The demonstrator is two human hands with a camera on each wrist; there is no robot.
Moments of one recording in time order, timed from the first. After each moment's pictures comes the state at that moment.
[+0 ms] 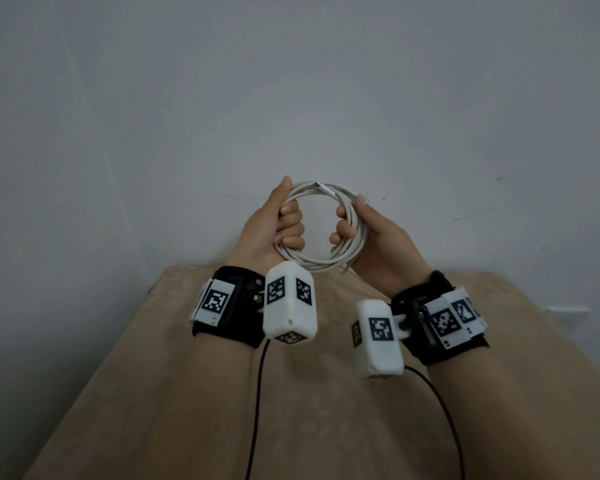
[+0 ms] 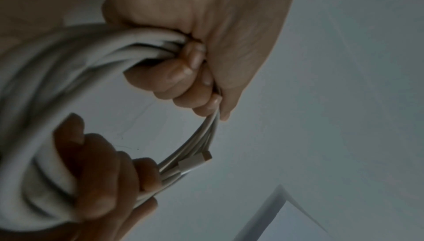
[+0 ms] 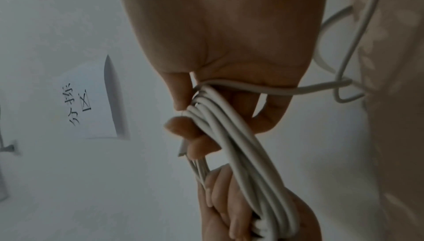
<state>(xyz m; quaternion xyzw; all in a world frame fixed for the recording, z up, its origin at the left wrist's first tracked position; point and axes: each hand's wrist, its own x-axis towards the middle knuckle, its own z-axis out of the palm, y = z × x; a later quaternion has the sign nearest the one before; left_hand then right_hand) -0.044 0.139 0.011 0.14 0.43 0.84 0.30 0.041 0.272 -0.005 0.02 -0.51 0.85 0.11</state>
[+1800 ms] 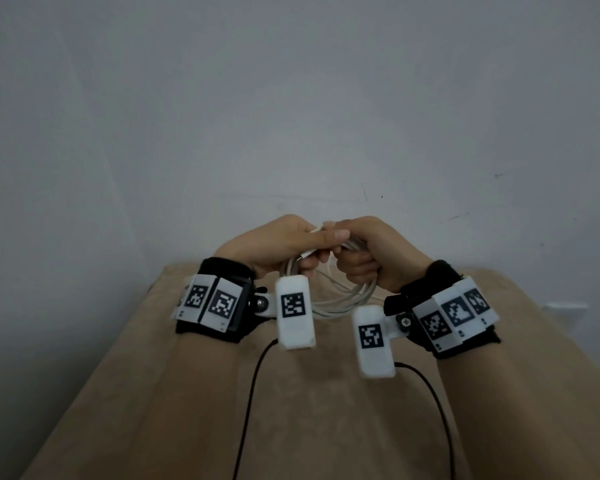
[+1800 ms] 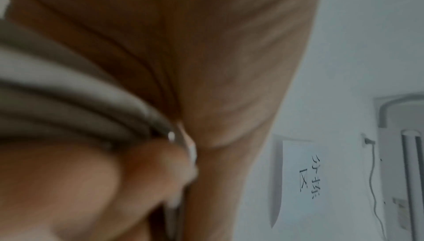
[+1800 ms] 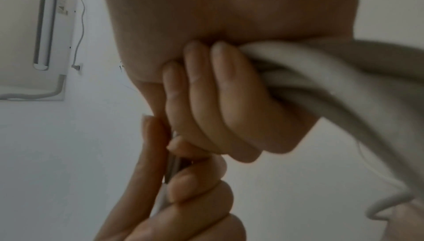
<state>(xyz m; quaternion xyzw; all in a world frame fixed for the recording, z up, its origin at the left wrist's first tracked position) -0.020 0.126 0.022 0.38 0.72 0.49 0.30 0.060 0.268 0.013 0.00 -0.72 0.69 0.00</state>
